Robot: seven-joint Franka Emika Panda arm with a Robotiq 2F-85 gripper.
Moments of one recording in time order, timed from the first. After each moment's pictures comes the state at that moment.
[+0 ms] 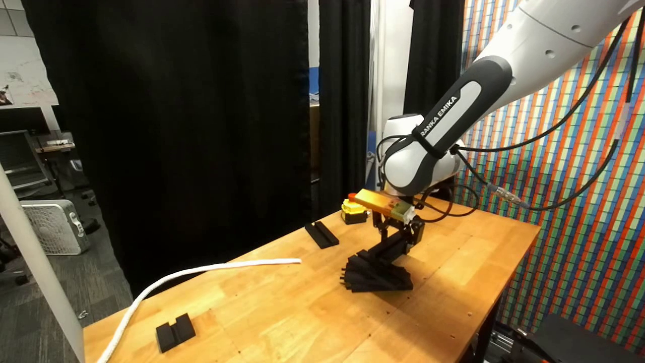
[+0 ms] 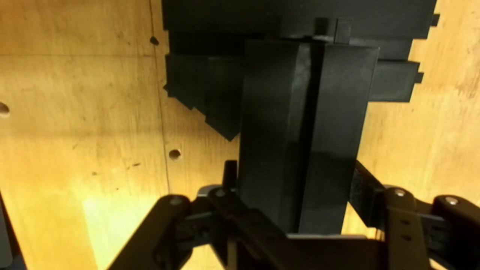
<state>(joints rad) 0.04 0.09 -0.04 -2.41 -0.09 2.54 1.46</state>
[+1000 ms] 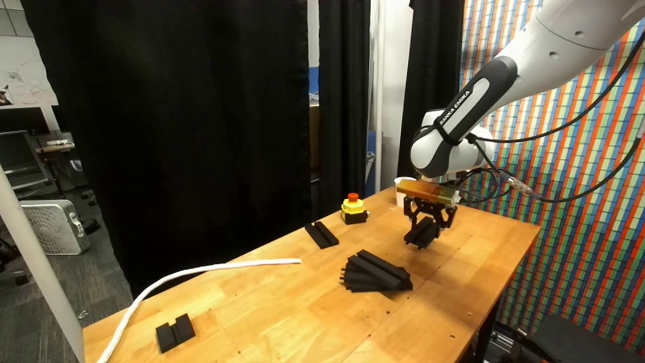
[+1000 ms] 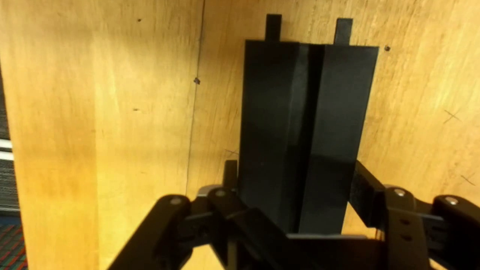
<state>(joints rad) -0.11 0.12 -0.13 -2.37 -0.01 2.54 1.01</state>
